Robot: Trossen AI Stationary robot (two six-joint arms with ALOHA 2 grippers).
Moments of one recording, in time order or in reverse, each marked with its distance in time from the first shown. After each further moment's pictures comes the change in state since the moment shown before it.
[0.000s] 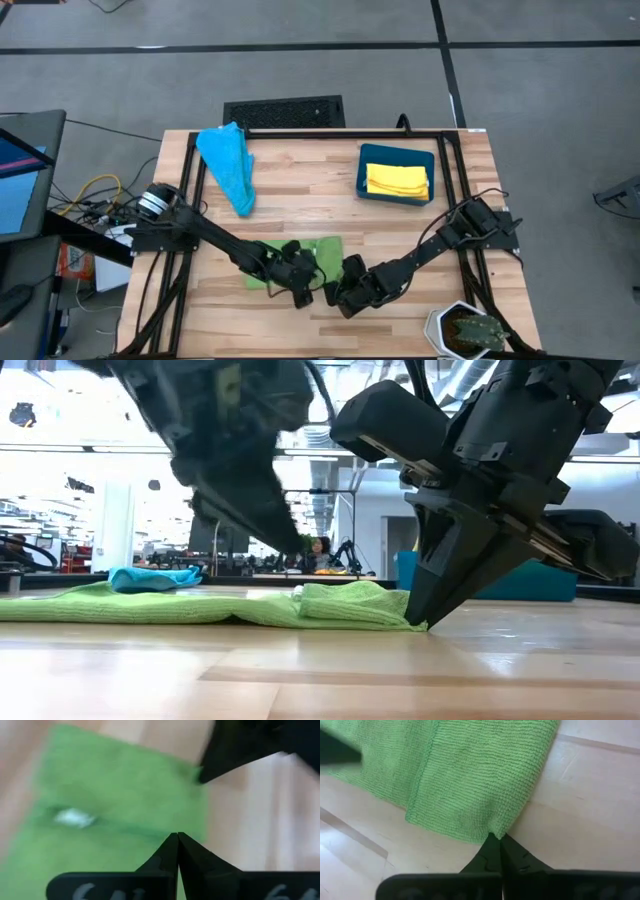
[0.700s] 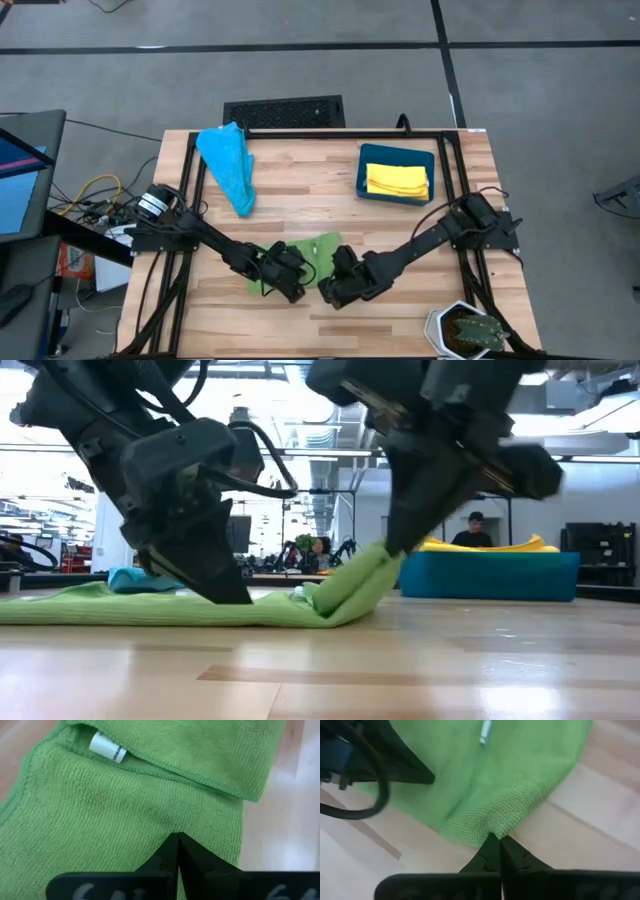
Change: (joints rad) left arm -0.022 0.008 -0.216 0.203 -0.054 -0.204; right arm -0.056 -0.023 0.191 -0.283 0.003 -0.268
